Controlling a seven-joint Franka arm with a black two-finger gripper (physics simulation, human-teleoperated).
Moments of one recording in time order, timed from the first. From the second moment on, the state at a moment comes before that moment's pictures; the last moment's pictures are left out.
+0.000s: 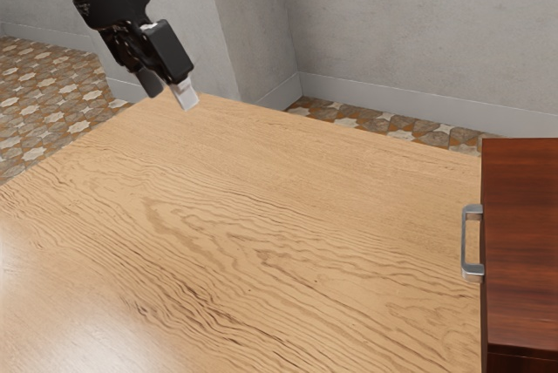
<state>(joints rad) -0.17 -0.04 0.22 -1.19 -0.12 1.28 0.17</state>
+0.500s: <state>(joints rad) -0.12 0.12 0.21 -1.25 -0.22 1.31 -0.19</state>
